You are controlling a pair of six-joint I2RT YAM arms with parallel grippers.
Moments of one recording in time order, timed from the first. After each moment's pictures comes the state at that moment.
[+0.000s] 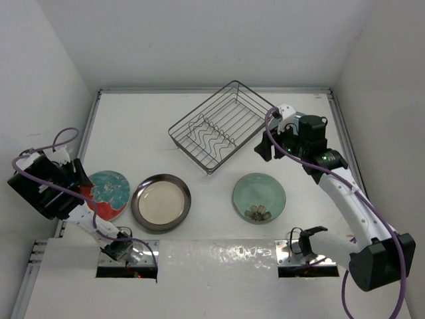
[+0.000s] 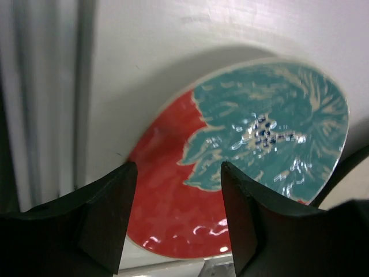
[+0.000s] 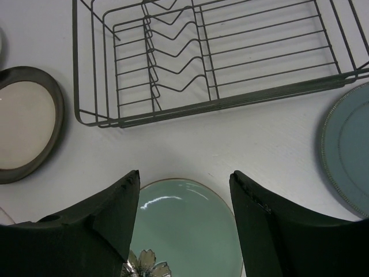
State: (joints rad) left arm 0.90 1.80 1.22 -0.90 0.41 0.54; right arm 0.24 1.07 0.89 -0.33 -0.40 -0.06
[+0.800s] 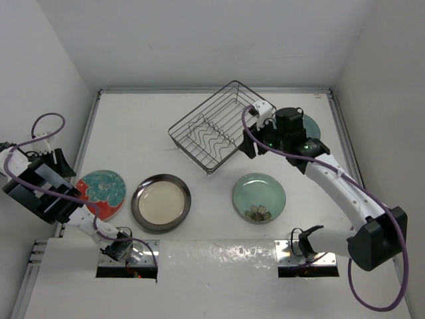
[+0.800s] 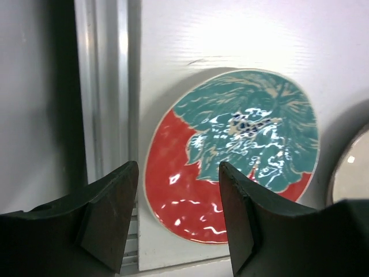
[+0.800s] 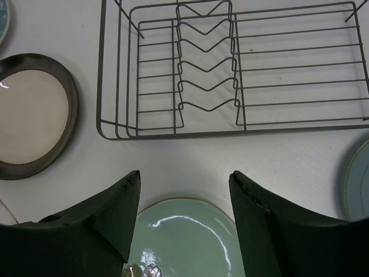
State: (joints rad) left arm 1.00 1.77 1.40 -1.04 0.59 0.77; right arm 0.42 1.24 1.02 -0.33 -0.32 -0.09
